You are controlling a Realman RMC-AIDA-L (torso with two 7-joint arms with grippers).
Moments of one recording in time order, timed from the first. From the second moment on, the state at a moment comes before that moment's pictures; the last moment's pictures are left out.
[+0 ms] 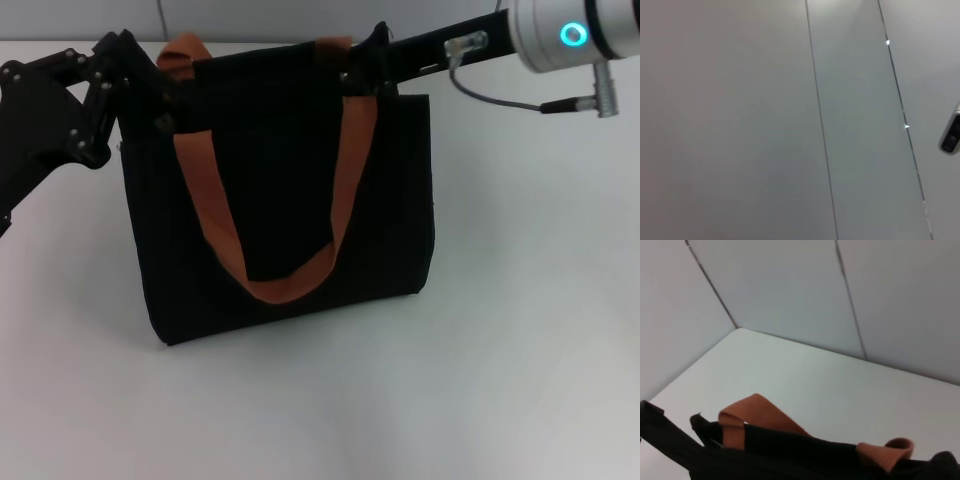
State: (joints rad) left arm -0.44 -2.07 0.32 0.33 1.62 1.76 -0.66; right arm 0.64 2.09 -1.40 -1.47 -2.28 -1.24 2.86
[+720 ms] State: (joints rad) left arm -0.43 -2.06 0.32 0.32 1.62 1.71 -0.74; right arm 0.52 2.08 -1.18 -1.25 -1.64 -1.29 2.37
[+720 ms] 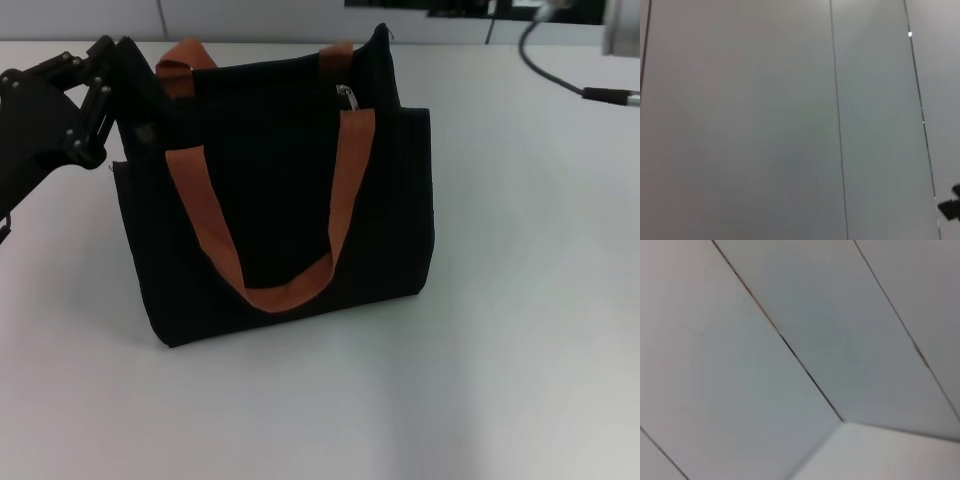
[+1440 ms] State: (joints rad) left arm -0.36 -1.93 0.61 0.61 1.71 1.70 -1.34; right arm 0.54 2.08 -0.95 -0.77 -1.47 -1.67 1.61
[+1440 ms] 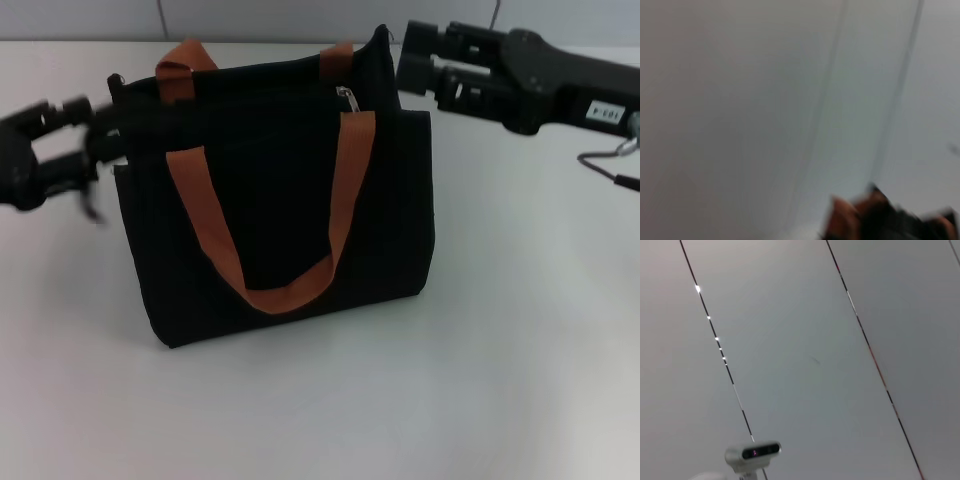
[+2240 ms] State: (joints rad) left arm -0.40 -2.02 0.73 0.57 1.75 1.99 -1.18; right arm 0.50 2.08 -0.97 -0.60 -1.59 -1.72 1.17
